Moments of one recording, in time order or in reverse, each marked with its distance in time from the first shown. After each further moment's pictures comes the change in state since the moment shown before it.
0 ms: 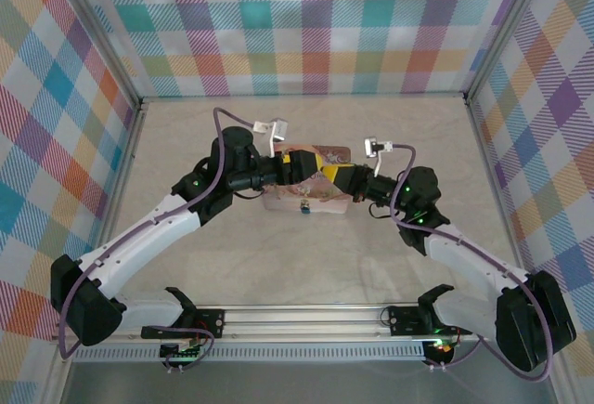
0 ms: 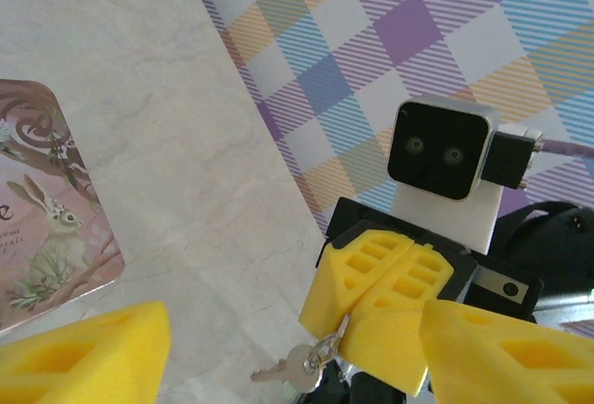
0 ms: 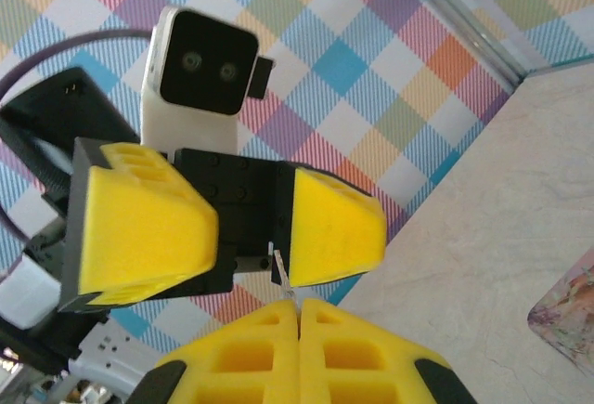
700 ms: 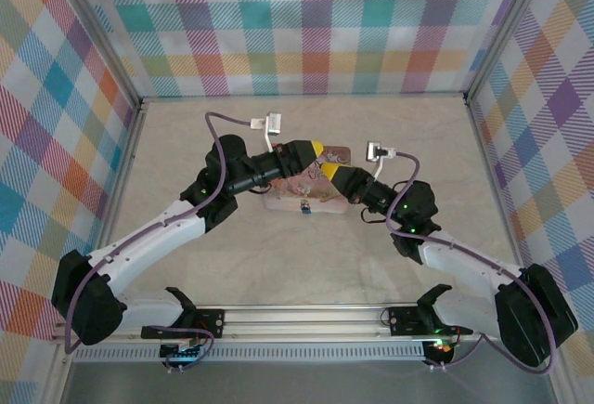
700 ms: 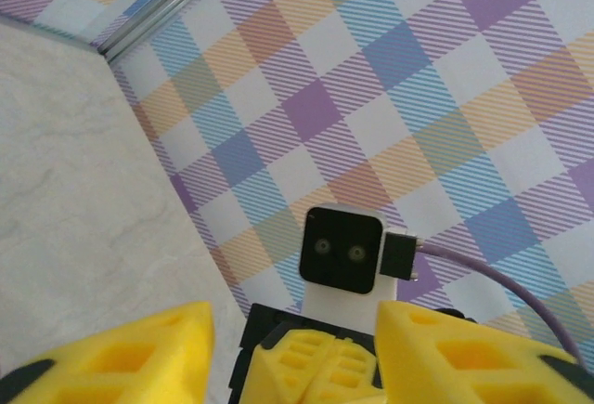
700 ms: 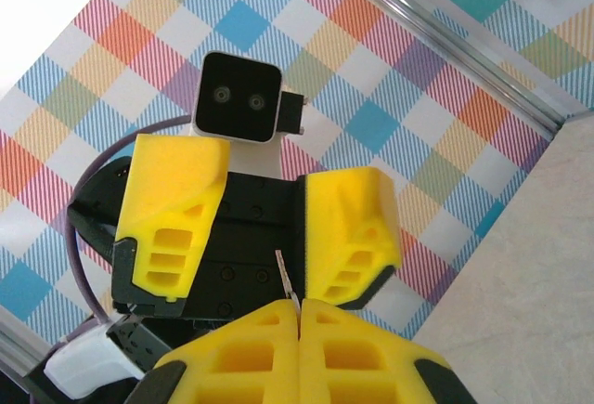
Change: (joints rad) left arm -0.007 0.012 -0.116 0.421 0.005 -0.182; right arm 0.100 0.025 -0.069 0.245 0.207 0.146
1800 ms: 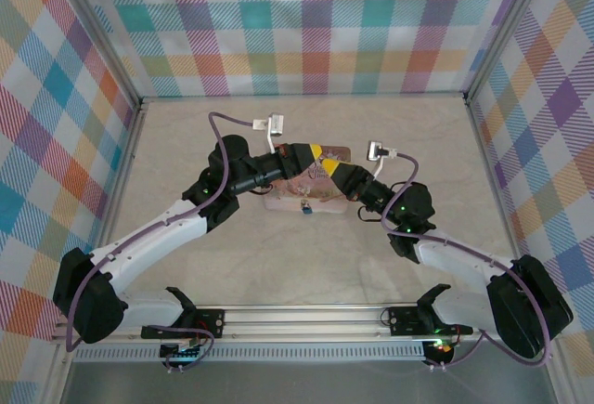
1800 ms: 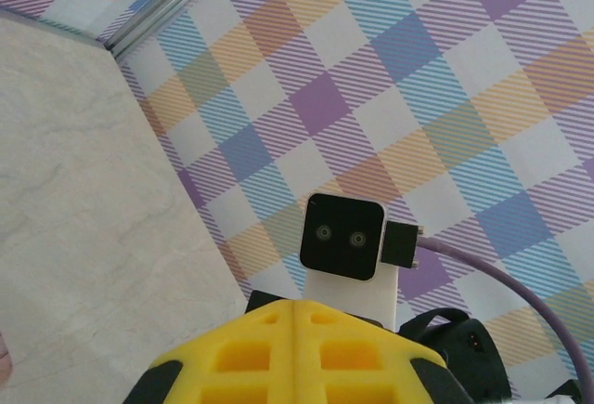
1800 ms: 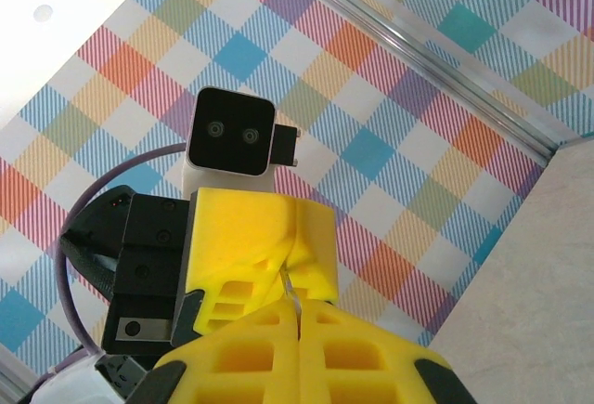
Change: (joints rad) left arm -0.007 0.012 0.000 -0.022 -0.003 0.027; right arm 0.017 0.048 -0.015 0.090 0.066 0.012
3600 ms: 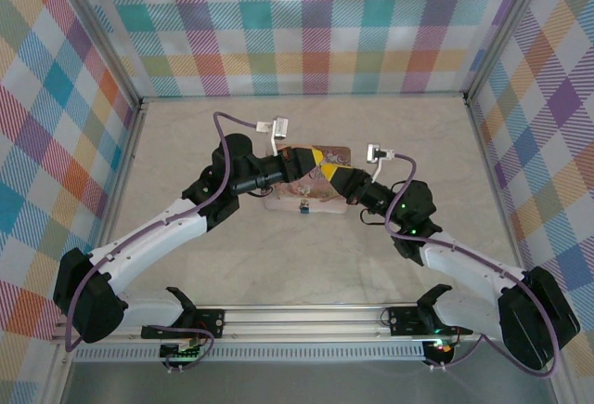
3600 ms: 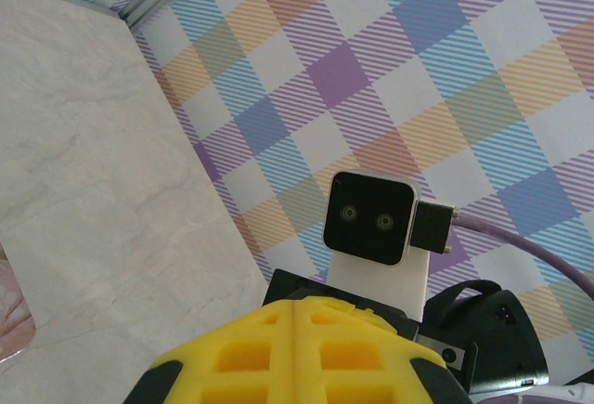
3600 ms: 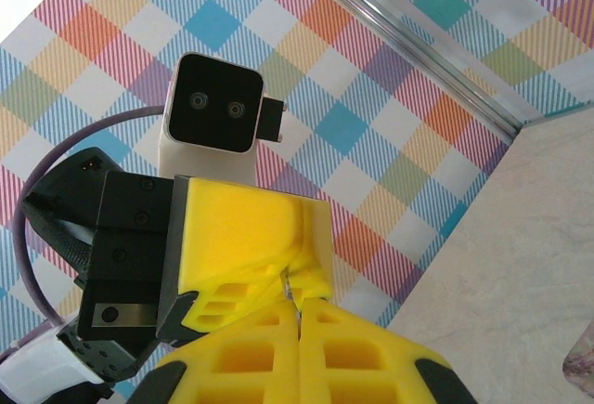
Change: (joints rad) left arm -0.006 0.003 0.024 -0.092 0.022 0.031; right arm 0.002 -0.082 0.014 -0.191 -0.027 -0.093
